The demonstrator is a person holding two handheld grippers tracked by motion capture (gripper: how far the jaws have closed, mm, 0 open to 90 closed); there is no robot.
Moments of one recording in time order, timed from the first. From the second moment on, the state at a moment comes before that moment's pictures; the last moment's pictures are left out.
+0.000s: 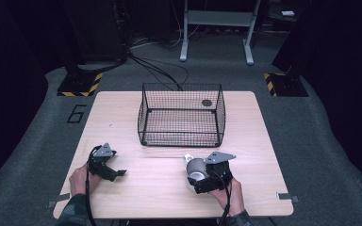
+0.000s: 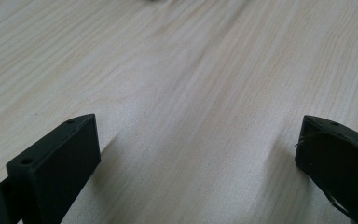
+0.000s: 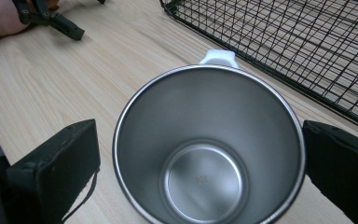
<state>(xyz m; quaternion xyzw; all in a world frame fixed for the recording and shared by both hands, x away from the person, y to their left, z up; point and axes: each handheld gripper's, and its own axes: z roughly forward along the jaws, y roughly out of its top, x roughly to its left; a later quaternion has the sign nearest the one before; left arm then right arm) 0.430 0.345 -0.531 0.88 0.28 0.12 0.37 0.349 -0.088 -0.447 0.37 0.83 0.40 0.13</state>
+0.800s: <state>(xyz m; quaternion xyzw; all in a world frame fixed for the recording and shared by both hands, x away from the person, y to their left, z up) 0.430 0.345 -0.530 0.88 0.28 0.12 0.37 0.358 -0.079 -0.453 0.36 0.85 0.37 0.13</state>
